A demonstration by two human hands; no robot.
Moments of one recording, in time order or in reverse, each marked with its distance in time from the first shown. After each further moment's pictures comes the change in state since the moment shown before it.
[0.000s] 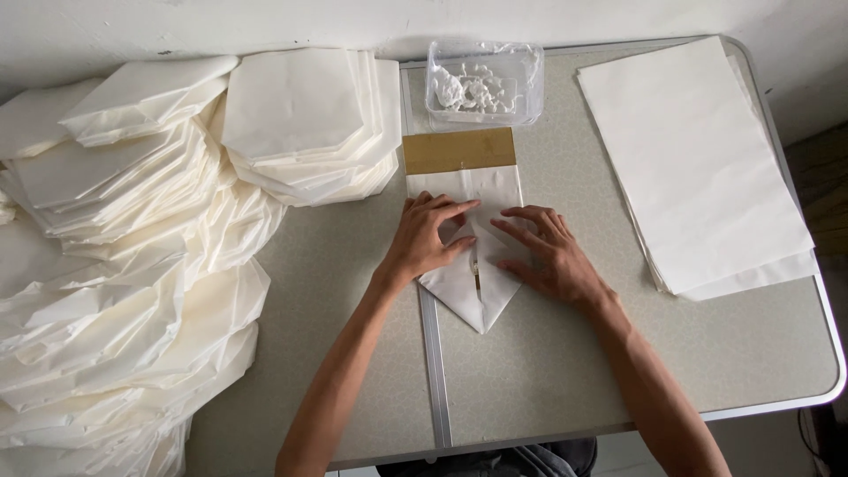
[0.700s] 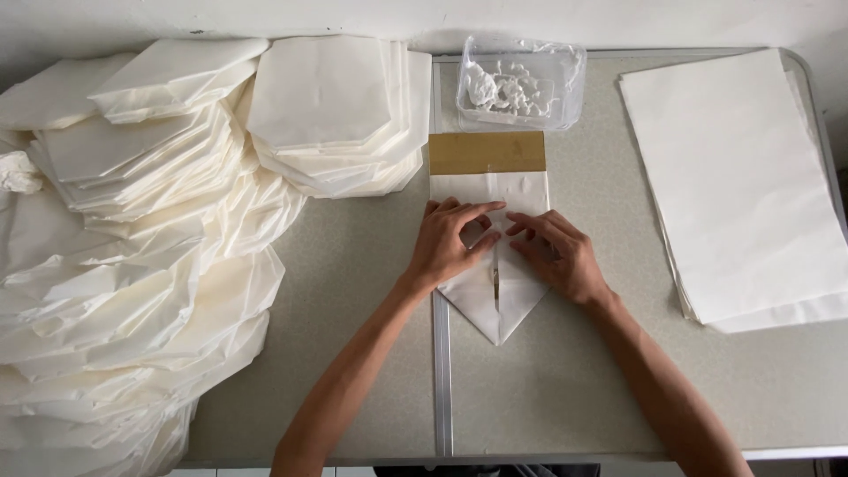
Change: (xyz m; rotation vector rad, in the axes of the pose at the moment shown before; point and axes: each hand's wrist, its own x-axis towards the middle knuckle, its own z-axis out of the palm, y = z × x) left_hand -0.005 0.025 0.005 -0.139 0.240 -0.036; right_hand 0.026 -0.002 0.018 0.284 0.178 0.078
